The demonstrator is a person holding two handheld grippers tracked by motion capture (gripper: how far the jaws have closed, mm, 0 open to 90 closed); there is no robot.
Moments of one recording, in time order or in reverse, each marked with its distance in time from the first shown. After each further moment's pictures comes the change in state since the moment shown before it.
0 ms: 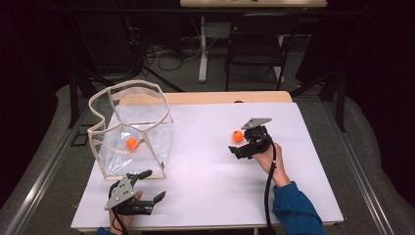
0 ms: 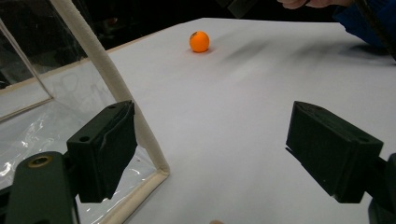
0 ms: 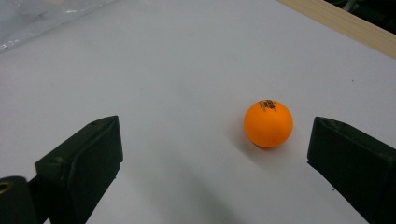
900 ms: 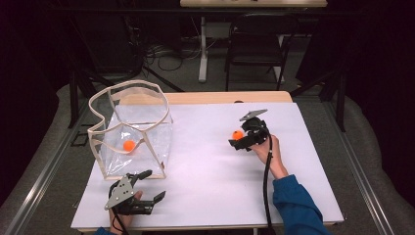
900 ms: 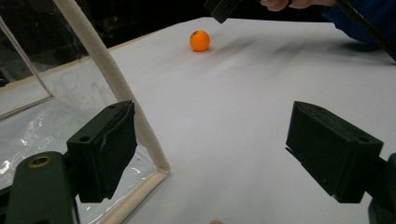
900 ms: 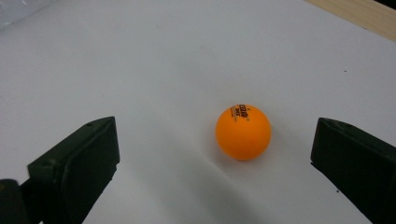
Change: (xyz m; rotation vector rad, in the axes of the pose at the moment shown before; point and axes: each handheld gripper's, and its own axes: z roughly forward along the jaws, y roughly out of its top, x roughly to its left) left arm 0.000 -0.001 0.000 0.002 0.002 -0.006; right arm -0.025 0.011 0.026 0.074 -0.013 0.050
